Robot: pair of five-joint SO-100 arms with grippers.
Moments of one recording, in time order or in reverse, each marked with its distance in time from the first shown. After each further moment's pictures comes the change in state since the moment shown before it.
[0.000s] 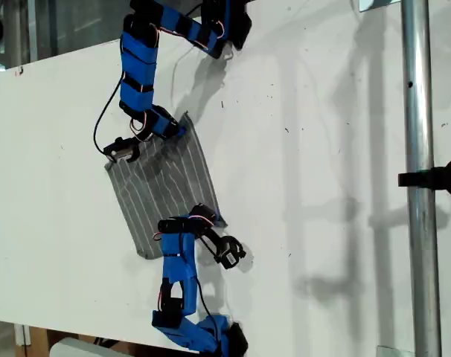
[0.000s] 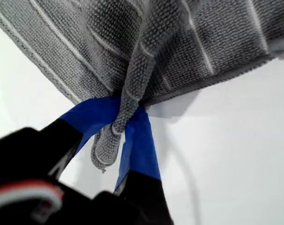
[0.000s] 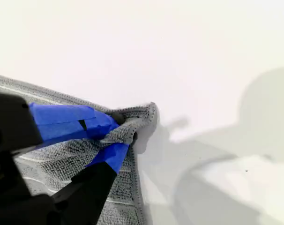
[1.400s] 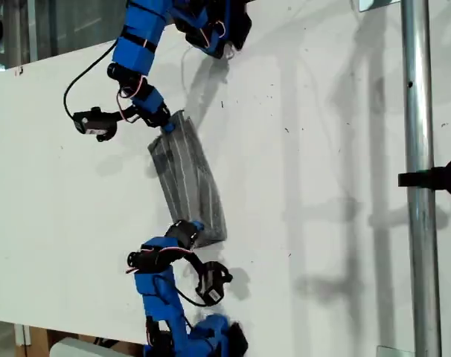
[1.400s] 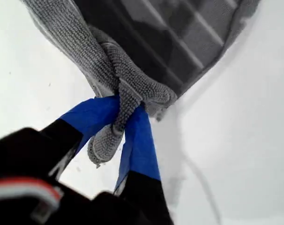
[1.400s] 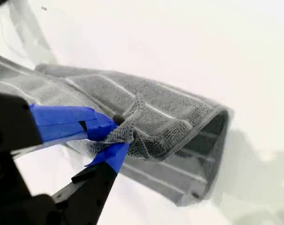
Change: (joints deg) arm 0 -0.9 26.8 3.9 9.8 1.8; arm 1 -3.8 28.5 1.7 10.7 13.2
